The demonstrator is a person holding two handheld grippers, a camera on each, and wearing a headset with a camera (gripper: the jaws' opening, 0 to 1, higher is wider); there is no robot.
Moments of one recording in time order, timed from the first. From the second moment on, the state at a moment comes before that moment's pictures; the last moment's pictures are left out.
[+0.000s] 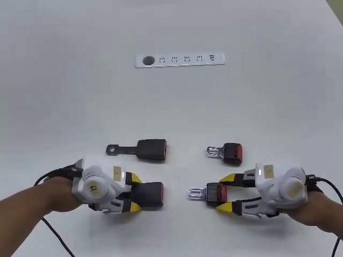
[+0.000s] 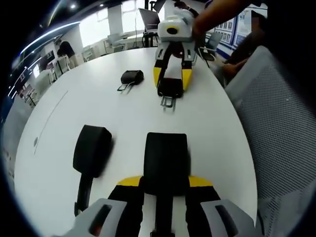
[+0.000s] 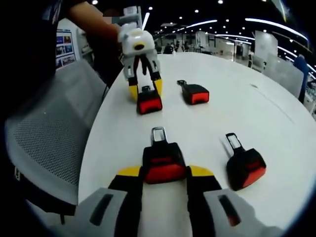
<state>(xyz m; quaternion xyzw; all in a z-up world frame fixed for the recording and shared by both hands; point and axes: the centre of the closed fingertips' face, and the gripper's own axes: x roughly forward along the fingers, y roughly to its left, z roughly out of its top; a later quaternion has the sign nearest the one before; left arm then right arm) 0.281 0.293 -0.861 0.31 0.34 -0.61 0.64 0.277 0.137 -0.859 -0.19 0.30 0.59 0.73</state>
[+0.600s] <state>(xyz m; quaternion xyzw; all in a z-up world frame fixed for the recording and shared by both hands) 0.282 0.292 -0.860 0.33 0.34 -0.62 0.63 0.280 0.187 -0.859 -0.17 0.28 0.60 0.73</state>
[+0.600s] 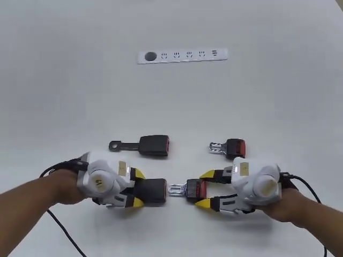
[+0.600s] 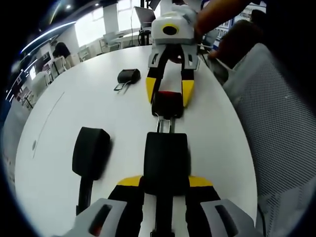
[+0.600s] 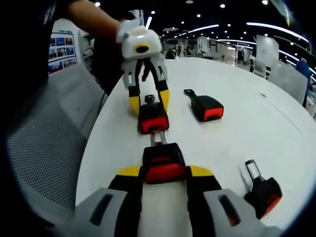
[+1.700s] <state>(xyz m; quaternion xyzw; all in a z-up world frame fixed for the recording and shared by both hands) 0.281 0.290 -0.861 0.35 0.35 -0.63 0.61 0.282 0.230 -0.858 -0.16 0.31 0.57 0.74</state>
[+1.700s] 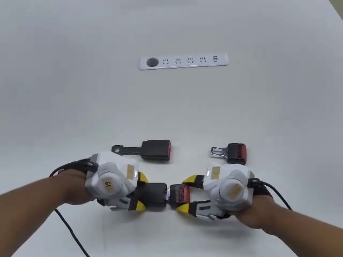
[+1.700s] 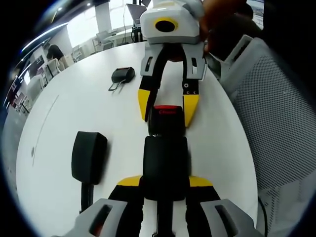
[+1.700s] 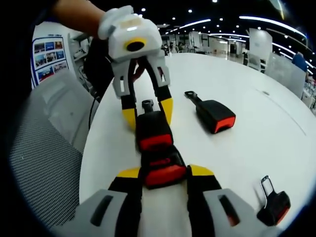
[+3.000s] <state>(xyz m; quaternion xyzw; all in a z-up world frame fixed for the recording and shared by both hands) 0.283 0.293 -0.860 0.32 0.32 -0.64 0.62 0.279 0.225 -0.860 -0.19 0.26 0.60 0.73</state>
